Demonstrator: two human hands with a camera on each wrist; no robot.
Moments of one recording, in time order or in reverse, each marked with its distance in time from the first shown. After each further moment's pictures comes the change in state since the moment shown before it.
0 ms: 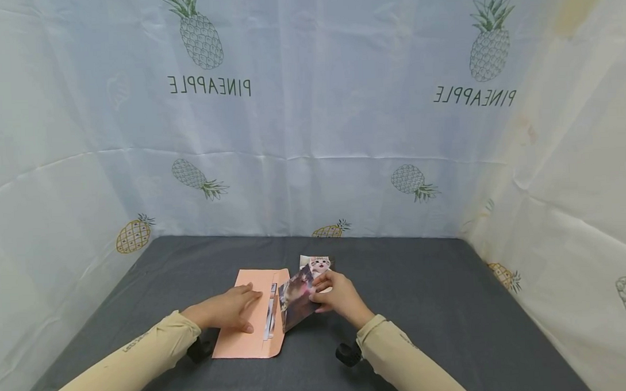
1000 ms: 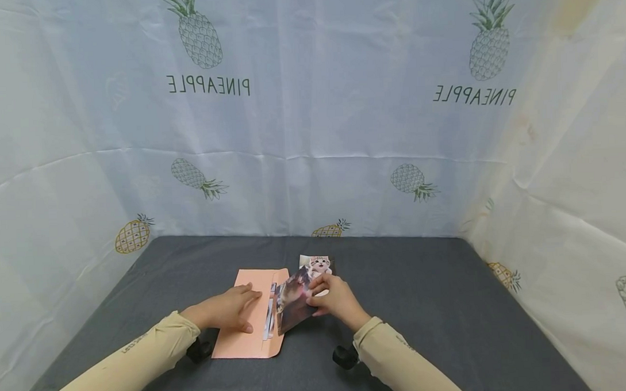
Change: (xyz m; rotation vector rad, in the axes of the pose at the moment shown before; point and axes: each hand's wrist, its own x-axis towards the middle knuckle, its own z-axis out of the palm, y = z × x) left_hand 0.002 -0.004 0.002 -0.007 0.004 -0.004; right_hand 0.000 0.006 0.007 -0.017 -0.016 -0.004
